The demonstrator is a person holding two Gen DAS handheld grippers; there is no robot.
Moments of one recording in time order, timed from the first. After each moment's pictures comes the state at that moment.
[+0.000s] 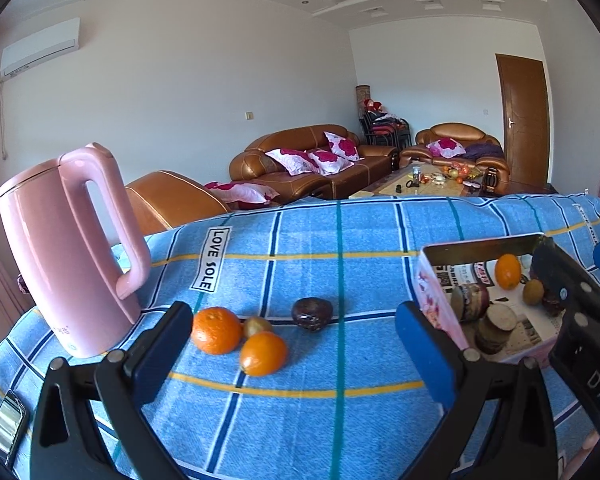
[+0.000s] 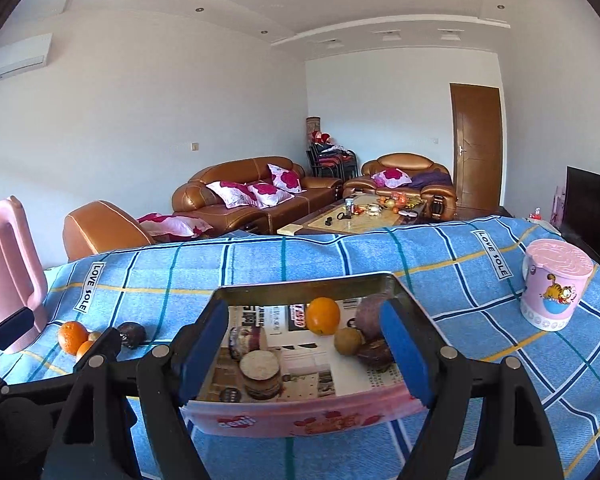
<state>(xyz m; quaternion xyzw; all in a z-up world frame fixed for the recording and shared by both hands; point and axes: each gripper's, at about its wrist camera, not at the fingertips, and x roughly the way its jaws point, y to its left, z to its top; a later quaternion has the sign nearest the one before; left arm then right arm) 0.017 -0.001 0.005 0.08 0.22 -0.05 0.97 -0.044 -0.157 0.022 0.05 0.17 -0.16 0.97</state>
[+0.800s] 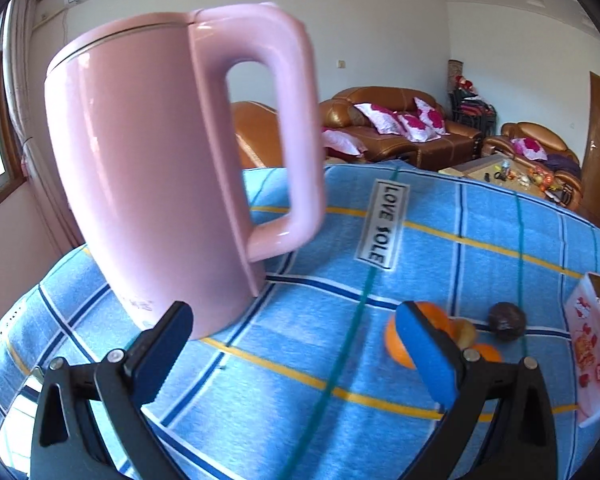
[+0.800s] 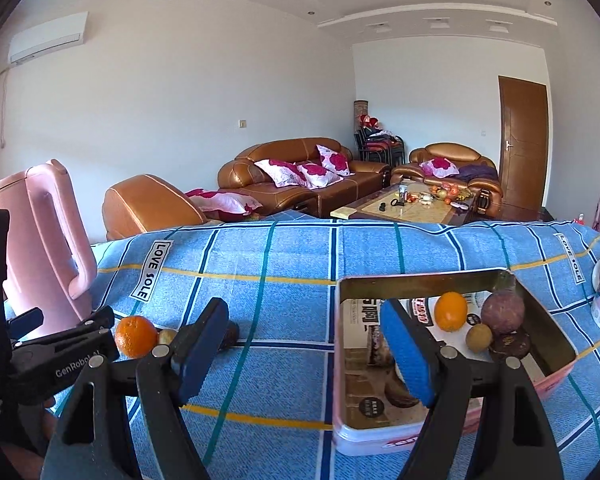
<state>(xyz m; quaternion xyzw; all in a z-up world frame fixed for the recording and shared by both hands) 0.092 0.130 -0.014 0.01 0.31 0.11 0.94 0.016 -0.081 0.012 0.04 0.22 -0.08 0.97</state>
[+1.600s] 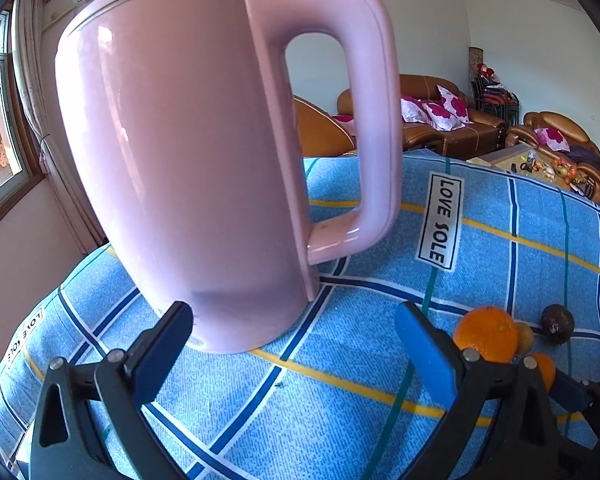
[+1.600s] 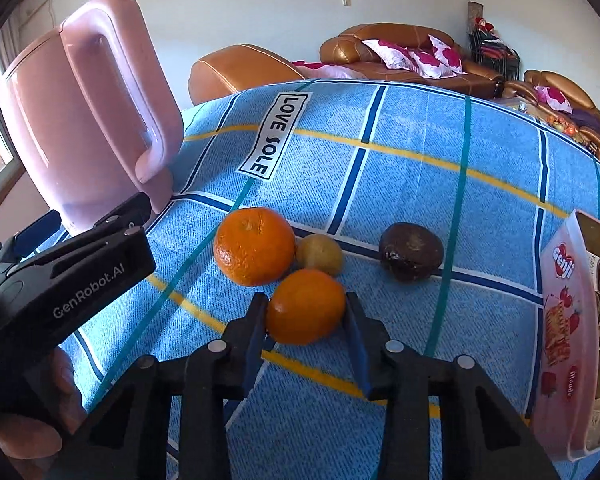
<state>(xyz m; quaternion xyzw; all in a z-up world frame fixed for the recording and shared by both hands) 0.112 0.150 -0.020 0.02 0.33 0.13 0.94 0.089 -0.001 -0.044 0.03 0.43 0.12 0.90</state>
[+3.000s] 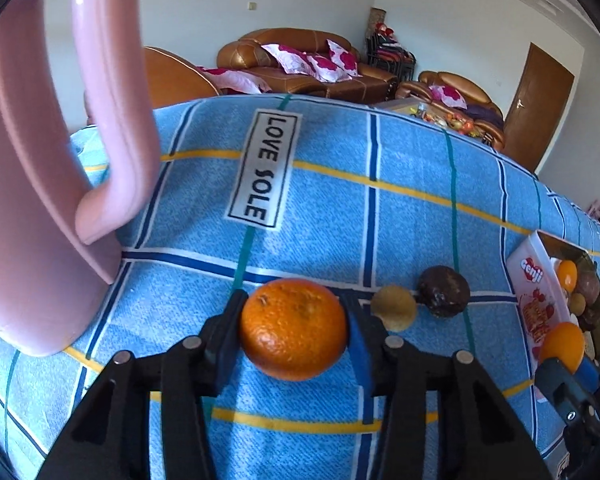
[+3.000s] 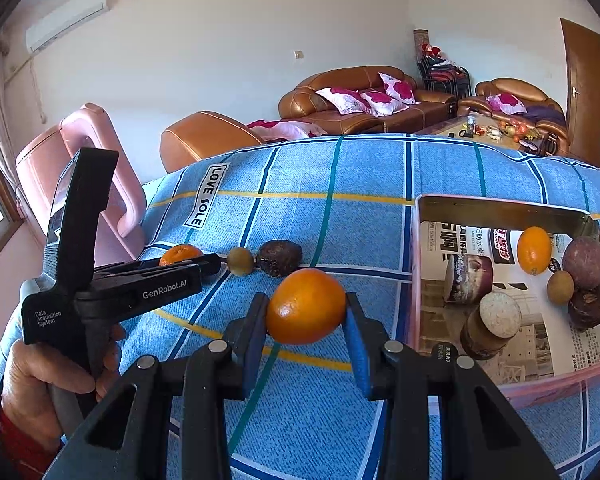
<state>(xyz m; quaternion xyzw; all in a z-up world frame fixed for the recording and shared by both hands) 0.140 0.100 -0.034 -0.03 0.41 -0.09 0.91 0.036 -0.088 -0.014 0.08 0.33 0.05 0.94</state>
